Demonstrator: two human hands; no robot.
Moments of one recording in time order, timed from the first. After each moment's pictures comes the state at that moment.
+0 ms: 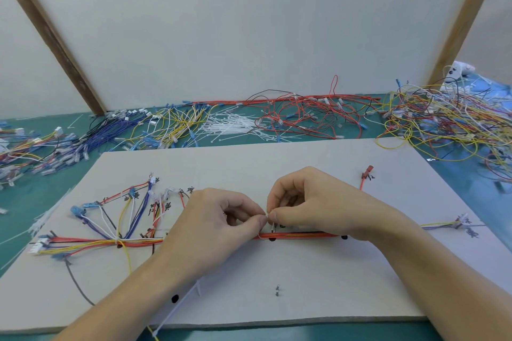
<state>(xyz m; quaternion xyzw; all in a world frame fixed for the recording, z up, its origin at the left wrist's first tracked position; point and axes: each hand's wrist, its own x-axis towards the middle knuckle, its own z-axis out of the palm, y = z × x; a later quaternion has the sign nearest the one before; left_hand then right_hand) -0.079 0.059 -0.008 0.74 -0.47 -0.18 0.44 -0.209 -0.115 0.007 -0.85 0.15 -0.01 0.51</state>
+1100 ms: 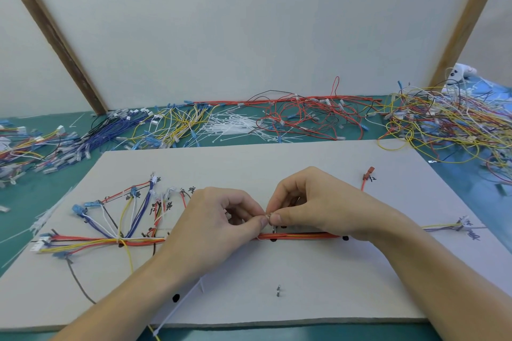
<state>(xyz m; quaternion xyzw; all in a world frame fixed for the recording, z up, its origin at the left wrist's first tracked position) -0.079 0.060 -0.008 0.74 -0.47 -0.18 0.45 -0.210 -0.121 0.004 -0.84 0.13 -0.01 0.53</state>
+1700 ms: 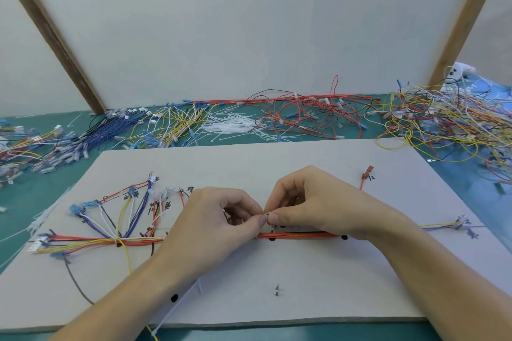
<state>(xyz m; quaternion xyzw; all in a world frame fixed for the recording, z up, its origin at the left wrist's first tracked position) -0.078 0.060 -0.009 0.74 -0.48 -0.18 0.45 -0.209 -0.120 0.003 -0.84 0.14 -0.01 0.53</state>
